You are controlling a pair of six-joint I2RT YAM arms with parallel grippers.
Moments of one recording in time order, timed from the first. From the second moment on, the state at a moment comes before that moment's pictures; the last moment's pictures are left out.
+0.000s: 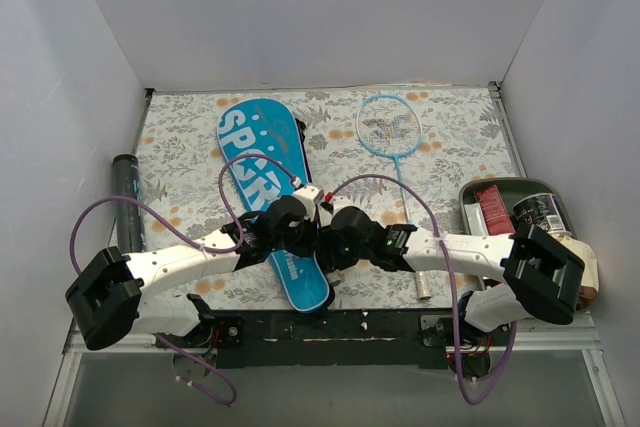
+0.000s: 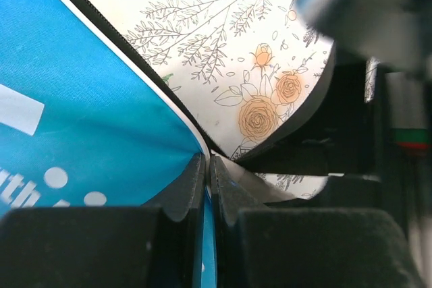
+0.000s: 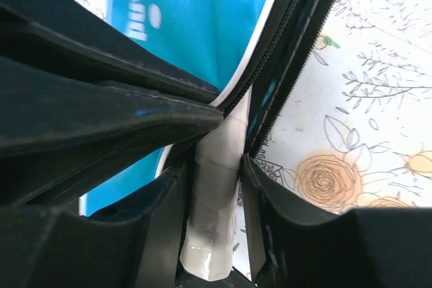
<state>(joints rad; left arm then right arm) -0.94 1.24 0.67 -0.15 -0.01 -0.50 1.12 1.42 0.73 -0.12 -0.01 0.69</state>
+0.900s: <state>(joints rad) -1.10 1.37 0.68 -0.07 0.14 -0.38 1.11 0.92 0.51 -0.39 0.32 0.80</state>
